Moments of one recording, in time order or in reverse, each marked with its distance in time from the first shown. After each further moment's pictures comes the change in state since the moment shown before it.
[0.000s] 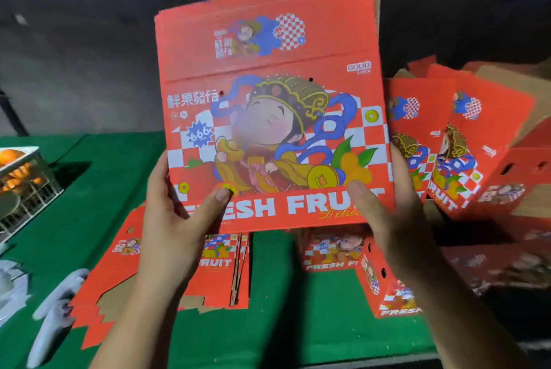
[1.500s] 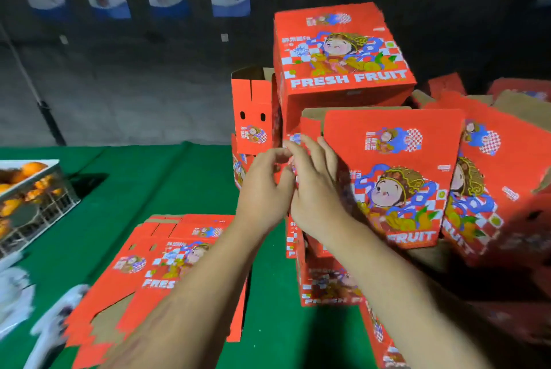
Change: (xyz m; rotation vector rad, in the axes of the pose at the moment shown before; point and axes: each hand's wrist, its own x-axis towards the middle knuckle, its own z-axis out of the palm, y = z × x) left_hand 0.099 -0.043 0.149 0.531 -0.107 0.106; right_hand 0.116 0.072 0.058 -0.692 -0.192 -0.163
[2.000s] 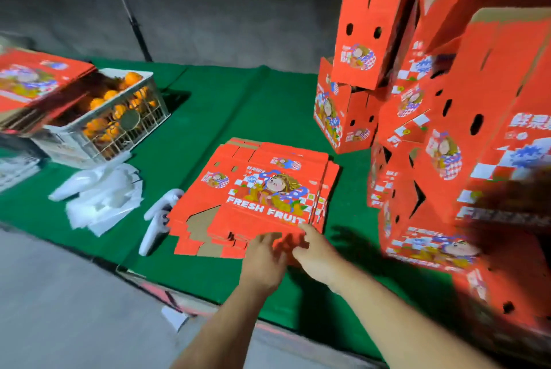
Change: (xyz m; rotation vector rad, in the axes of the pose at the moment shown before) left_hand -0.223 -0.228 -0.073 0.358 -0.280 -0.766; right_hand -0.155 -0.032 0.228 0.433 -0.927 0.648
